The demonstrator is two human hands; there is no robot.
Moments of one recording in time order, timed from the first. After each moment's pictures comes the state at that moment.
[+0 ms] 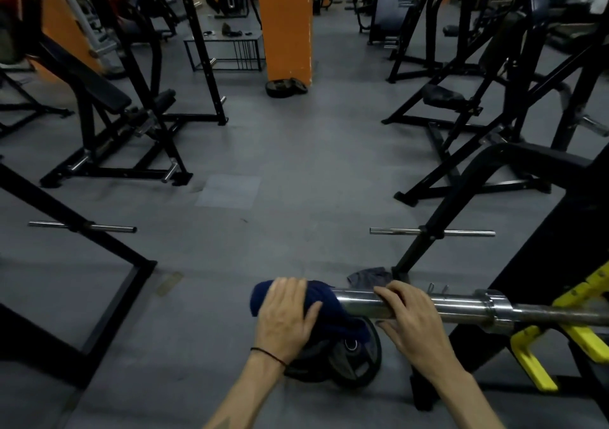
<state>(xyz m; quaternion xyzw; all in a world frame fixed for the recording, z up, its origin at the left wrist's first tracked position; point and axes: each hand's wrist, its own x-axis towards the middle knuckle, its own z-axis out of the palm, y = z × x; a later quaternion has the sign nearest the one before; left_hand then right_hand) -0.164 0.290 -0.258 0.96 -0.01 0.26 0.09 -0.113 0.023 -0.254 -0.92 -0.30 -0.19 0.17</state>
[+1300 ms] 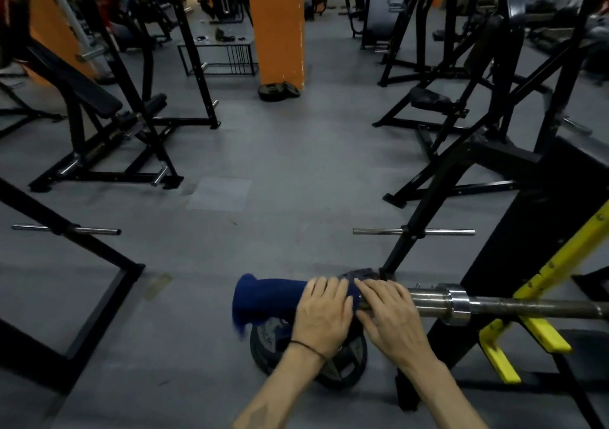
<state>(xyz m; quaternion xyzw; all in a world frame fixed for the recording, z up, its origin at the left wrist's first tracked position) -0.139 0.166 -0.250 0.96 -0.07 0.24 0.08 -0.108 -0.006 -0.253 -0.91 -0.32 -0.22 0.16</state>
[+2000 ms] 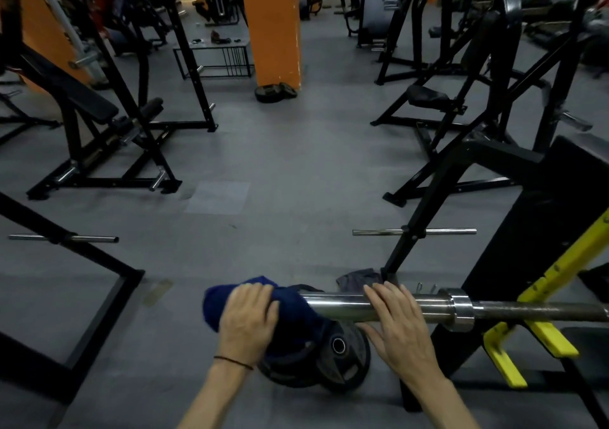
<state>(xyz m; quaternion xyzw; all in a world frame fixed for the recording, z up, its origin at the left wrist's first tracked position) -0.160 0.285 -0.256 0.95 0.00 0.32 0.06 -0.112 -0.018 -0.270 -0.92 -0.28 -0.23 0.13</state>
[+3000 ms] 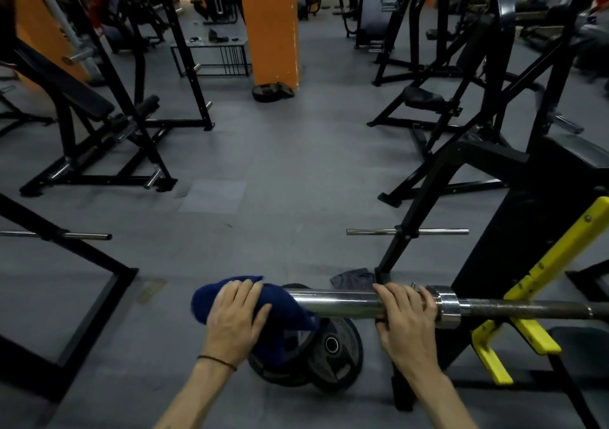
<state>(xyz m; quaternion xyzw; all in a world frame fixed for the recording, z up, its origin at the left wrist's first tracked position) -0.167 0.289 -0.259 0.96 0.01 0.27 0.05 -0.110 -0.036 -0.263 -0.95 -0.17 -0.22 0.13</state>
